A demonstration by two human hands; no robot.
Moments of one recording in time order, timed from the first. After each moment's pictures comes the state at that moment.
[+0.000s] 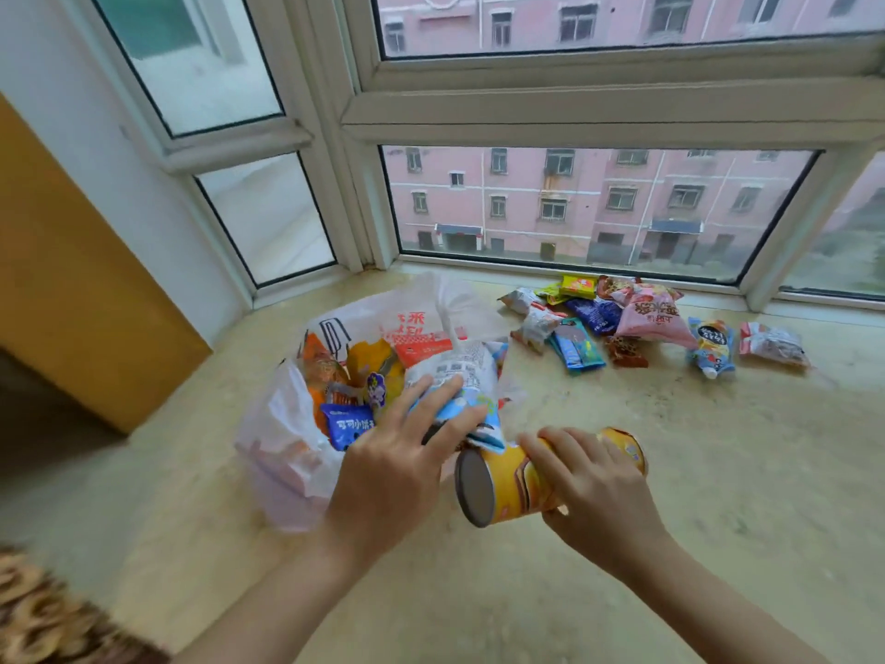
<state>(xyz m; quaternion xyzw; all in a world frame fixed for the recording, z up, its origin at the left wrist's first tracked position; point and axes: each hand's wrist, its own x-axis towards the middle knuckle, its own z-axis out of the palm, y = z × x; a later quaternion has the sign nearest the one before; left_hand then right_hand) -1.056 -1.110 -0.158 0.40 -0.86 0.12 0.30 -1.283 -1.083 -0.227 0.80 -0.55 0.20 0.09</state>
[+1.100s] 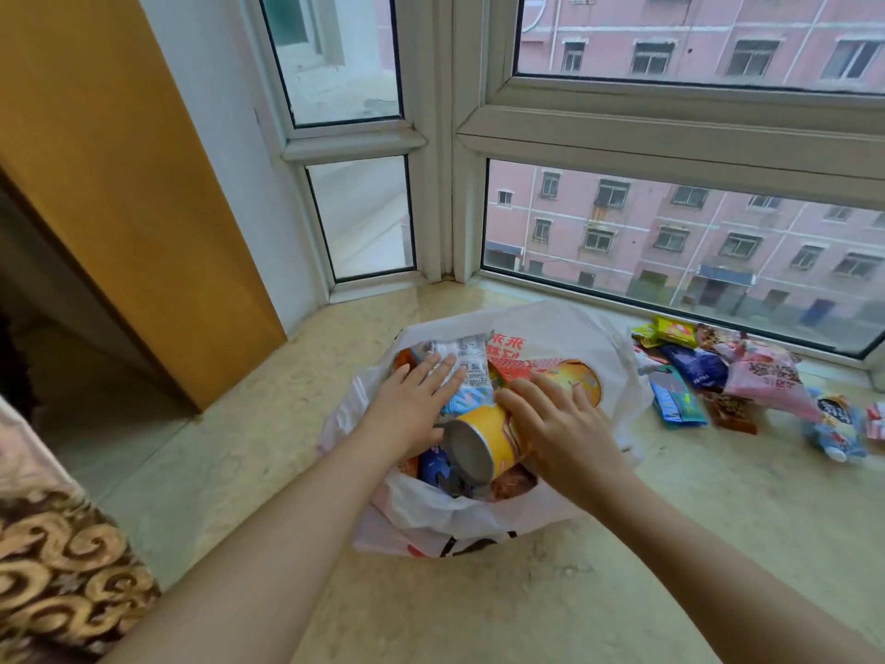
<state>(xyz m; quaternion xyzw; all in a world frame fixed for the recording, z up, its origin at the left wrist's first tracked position) -0.930 -1.241 -0.186 0.53 -0.83 0.03 -0.14 -1.146 -1.203 -0.195 0.87 -0.47 0.12 0.10</state>
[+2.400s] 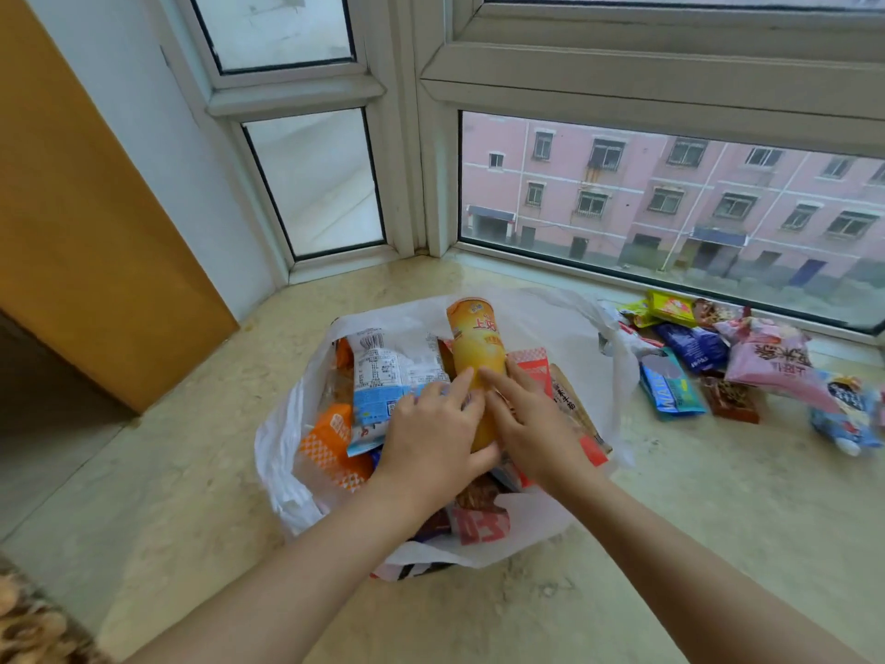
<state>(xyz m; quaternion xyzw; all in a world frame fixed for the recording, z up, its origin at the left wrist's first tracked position) -1.009 -1.235 -0.204 0.58 -0.82 0.04 0.03 -1.148 -1.258 -0.230 0.70 -0.59 0.27 -0.31</state>
